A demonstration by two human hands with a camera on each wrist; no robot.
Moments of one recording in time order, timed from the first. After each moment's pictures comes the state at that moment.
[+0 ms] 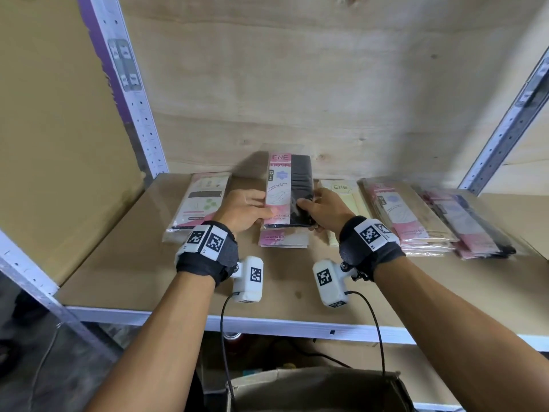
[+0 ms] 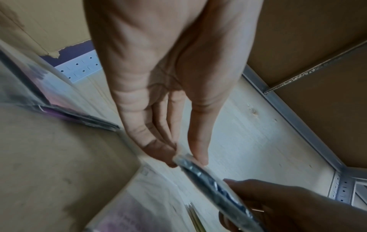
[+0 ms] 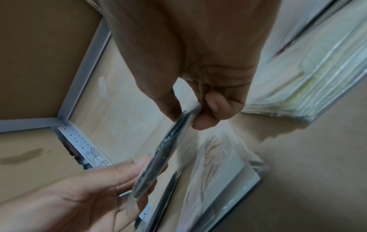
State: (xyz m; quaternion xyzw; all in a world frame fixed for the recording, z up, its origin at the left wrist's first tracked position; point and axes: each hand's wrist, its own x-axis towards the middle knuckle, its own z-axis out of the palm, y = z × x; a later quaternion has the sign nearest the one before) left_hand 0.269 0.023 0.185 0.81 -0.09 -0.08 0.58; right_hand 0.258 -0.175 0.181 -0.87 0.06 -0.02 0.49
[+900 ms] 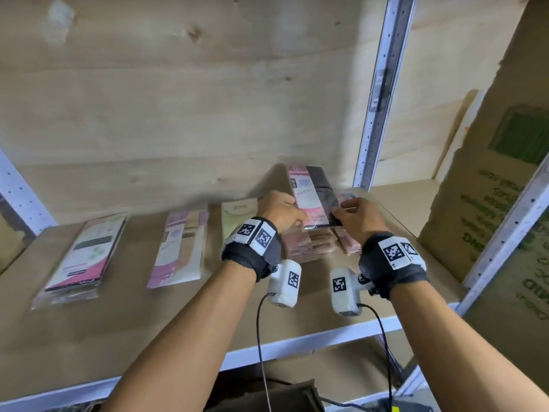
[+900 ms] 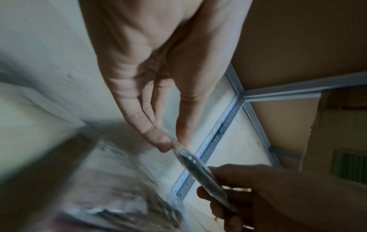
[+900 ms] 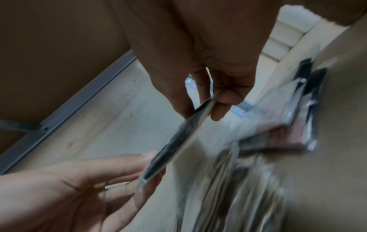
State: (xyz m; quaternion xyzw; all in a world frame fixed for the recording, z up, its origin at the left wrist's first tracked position) left_hand 0.233 -0.257 0.223 0.83 -0.17 -0.13 0.51; right_hand 0.154 -0.416 0.201 -0.85 0.26 -0.21 0.41
